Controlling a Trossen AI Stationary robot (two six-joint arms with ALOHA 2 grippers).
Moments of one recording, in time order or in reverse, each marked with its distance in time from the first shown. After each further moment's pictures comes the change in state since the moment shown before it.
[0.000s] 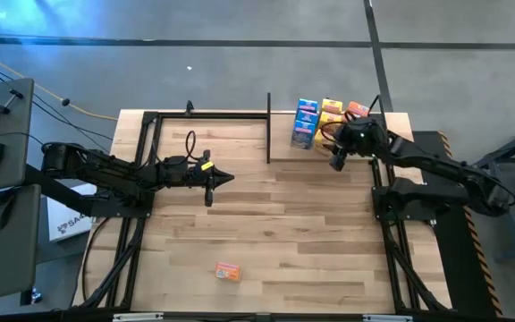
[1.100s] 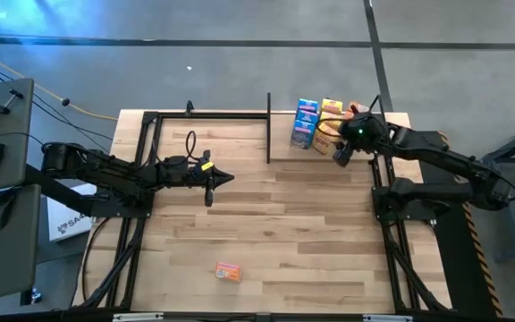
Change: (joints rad) left arm 0.000 0.000 0.000 -0.006 0.000 0.002; right arm 0.078 0.038 0.234 -0.397 0.229 0.159
